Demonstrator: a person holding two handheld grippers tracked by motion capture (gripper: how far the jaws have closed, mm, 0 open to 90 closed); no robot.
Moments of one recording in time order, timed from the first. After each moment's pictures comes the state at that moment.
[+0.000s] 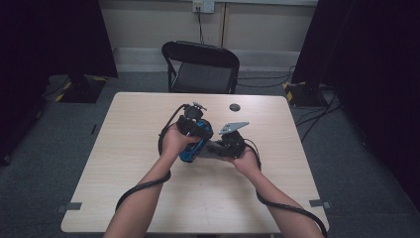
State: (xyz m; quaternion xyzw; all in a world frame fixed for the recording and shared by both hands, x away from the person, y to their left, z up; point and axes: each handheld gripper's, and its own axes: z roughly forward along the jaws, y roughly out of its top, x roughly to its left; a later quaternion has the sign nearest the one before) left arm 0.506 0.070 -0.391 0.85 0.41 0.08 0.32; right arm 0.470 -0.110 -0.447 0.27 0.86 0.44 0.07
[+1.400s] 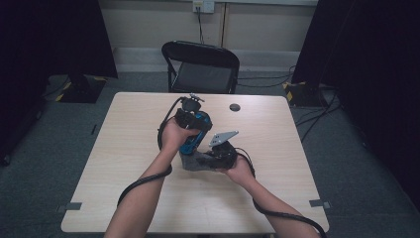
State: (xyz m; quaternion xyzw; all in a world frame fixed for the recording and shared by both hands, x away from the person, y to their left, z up) left arm 0.516 0.075 -0.372 0.83 0.43 0.10 0.34; right arm 0.442 -0.085 -0.455 0.20 0.88 0.43 0.03
